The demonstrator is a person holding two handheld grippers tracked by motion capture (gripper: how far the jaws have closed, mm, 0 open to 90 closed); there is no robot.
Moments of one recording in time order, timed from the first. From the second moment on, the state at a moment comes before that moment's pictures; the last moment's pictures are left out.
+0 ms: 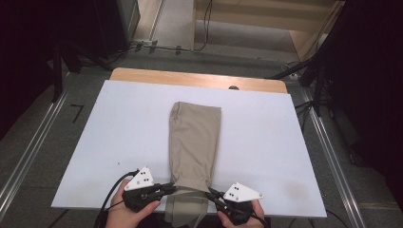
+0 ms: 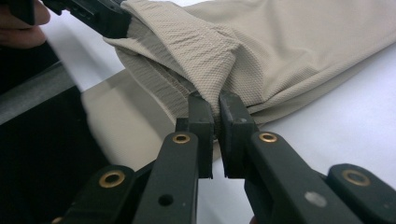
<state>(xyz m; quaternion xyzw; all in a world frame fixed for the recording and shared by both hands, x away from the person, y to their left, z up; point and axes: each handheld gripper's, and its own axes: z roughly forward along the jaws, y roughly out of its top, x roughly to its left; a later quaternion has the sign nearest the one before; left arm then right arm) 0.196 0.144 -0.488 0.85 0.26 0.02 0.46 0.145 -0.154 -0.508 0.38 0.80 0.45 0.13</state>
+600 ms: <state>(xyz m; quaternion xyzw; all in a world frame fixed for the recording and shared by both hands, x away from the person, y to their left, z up) 0.159 0.159 -0.481 0.84 0.26 -0.01 0.48 0.101 -0.160 -0.499 0.37 0.79 0.47 0.09</state>
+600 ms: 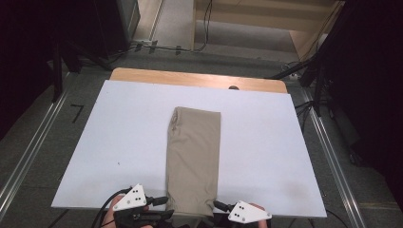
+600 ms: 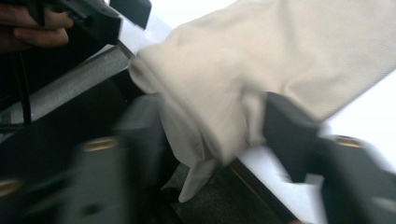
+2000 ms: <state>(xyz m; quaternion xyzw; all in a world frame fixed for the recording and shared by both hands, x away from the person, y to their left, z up) 0.387 0.124 -0.471 0.82 0.28 0.01 0.50 0.325 -0.193 -0.476 0.40 0.77 0.48 0.12</state>
